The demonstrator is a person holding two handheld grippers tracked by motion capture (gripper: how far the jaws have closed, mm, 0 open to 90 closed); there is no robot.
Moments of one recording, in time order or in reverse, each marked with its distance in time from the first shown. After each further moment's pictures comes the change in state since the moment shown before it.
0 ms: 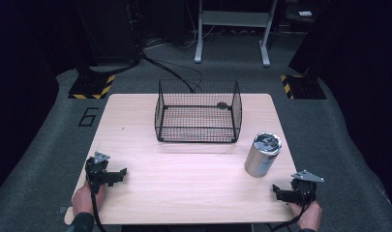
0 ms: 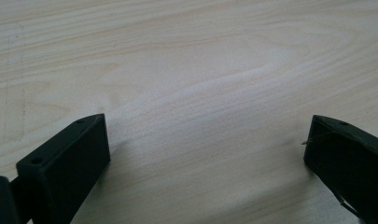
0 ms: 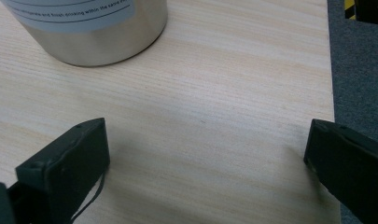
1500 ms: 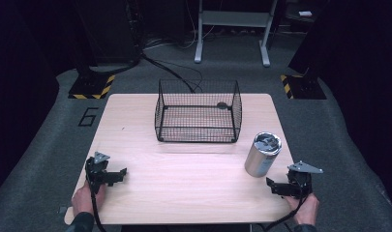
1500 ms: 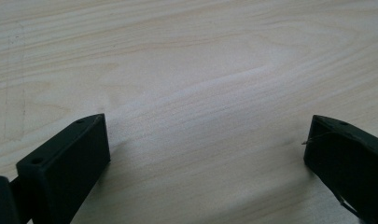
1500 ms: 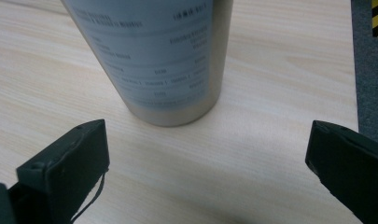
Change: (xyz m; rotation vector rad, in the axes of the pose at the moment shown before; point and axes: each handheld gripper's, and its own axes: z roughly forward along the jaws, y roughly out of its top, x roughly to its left) left arm 0.000 0.000 0.000 0.002 0.001 0.000; right arm 0.026 0.043 -0.024 -0.040 0.092 0.001
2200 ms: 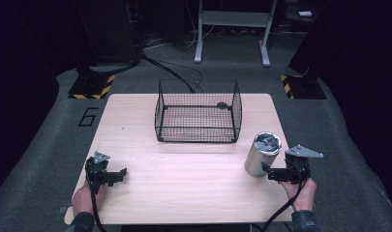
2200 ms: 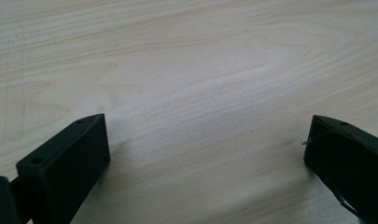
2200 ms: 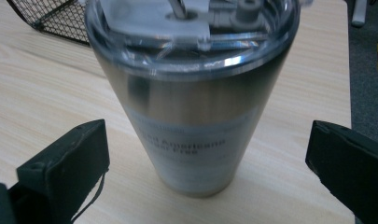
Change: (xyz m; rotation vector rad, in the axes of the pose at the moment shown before) left arm 0.000 0.000 0.000 0.005 -0.004 0.002; right arm 0.016 0.056 -0.016 -0.094 0.043 -0.054
